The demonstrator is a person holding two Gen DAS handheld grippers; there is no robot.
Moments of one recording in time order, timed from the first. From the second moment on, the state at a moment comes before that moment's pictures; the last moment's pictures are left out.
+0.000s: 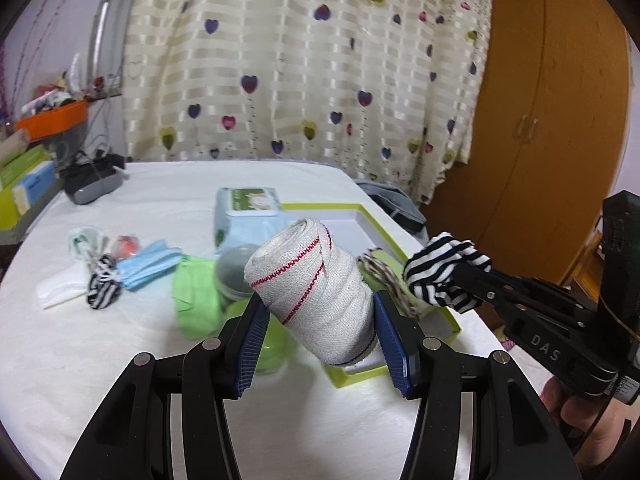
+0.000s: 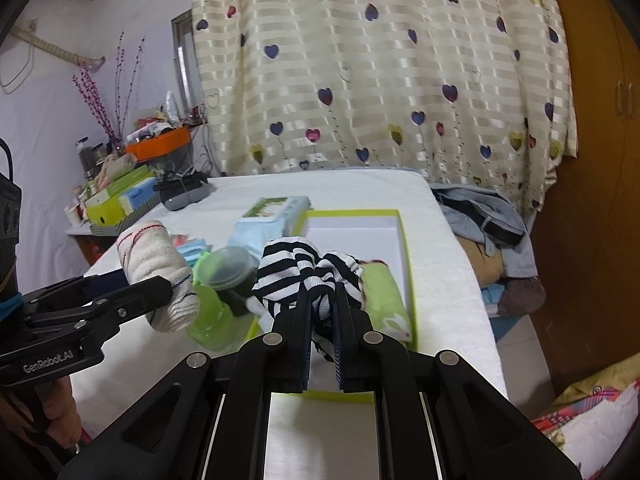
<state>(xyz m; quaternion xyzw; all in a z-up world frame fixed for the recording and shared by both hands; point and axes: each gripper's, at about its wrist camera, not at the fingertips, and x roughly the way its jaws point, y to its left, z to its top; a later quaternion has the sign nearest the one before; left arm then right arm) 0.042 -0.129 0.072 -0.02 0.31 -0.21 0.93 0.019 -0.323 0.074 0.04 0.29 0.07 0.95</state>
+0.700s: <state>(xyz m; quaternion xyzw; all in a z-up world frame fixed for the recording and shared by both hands) 0.072 -0.182 0.019 -0.02 0.39 -0.29 0.88 0.055 -0.348 0.015 0.04 0.38 0.09 0.92</state>
